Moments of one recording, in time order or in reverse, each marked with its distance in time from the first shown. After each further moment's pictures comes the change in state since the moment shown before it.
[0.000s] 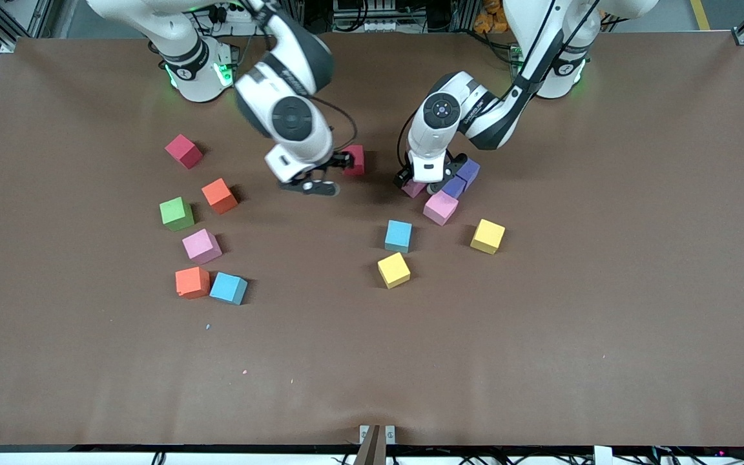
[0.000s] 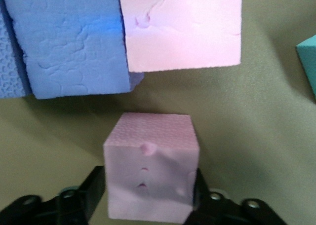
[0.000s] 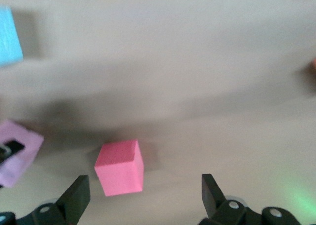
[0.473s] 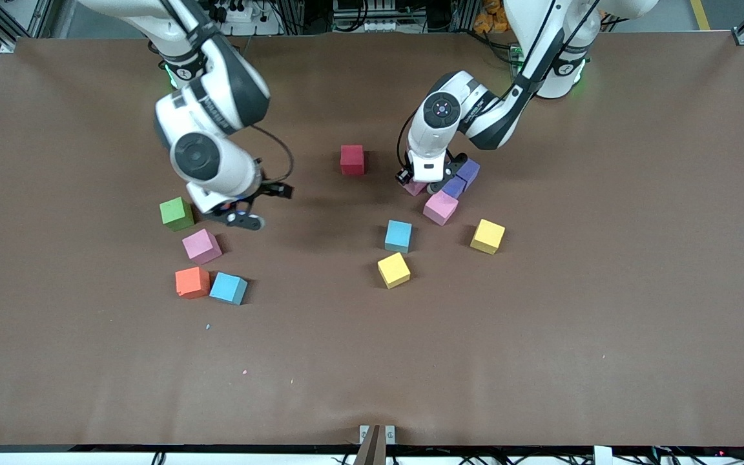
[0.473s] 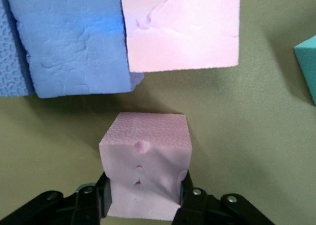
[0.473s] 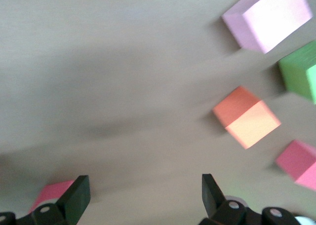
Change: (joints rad) left arm 0.001 -0.005 0.000 0.002 -0.002 -0.005 -0.034; right arm -0.106 -0.042 -0.160 -0.037 -0.024 -0.102 -0.274
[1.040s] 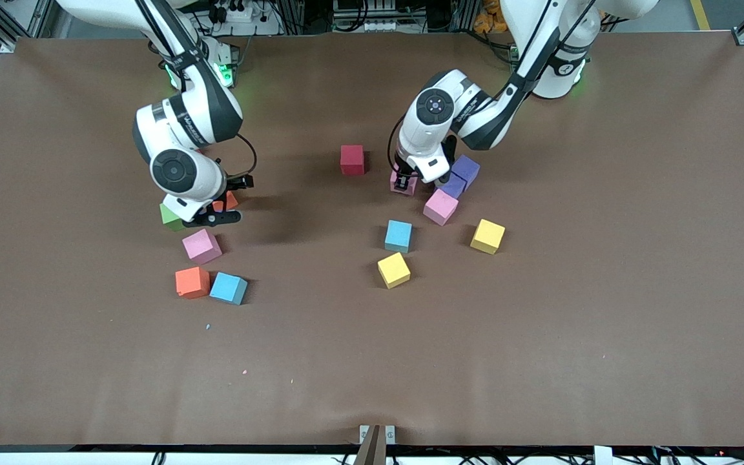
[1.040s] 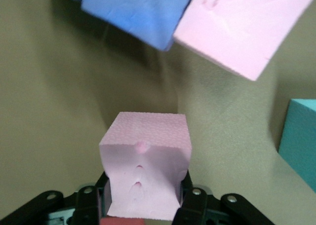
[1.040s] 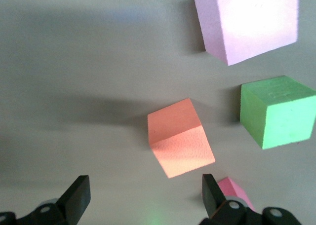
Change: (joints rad) left arm -0.022 0.021 -0.004 0.078 -0.001 0.000 -0.611; right arm -0.001 -0.045 -0.076 -0.256 -0.137 0.139 -0.367
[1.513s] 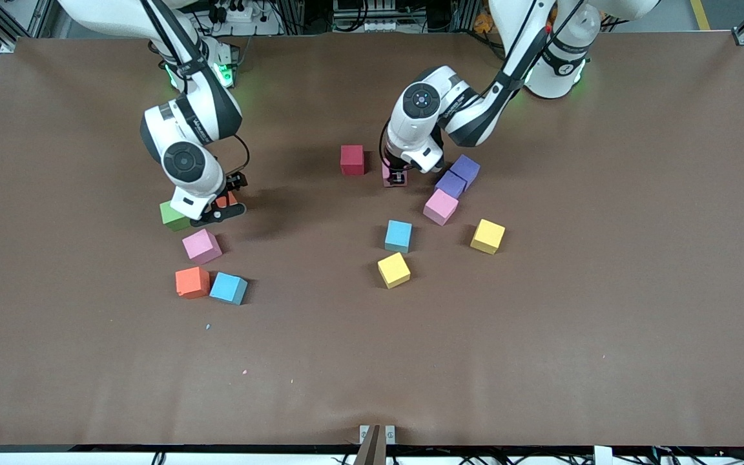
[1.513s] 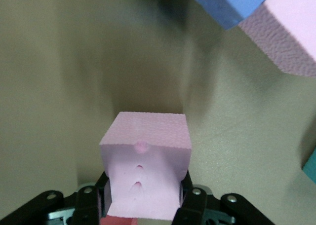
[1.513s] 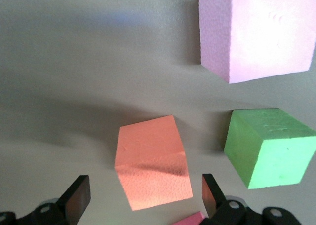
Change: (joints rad) left arm -0.052 0.034 -0.003 0.013 0.000 0.046 -0.269; right arm -0.002 -0.001 -0.014 -0.129 -0.142 0.189 -0.089
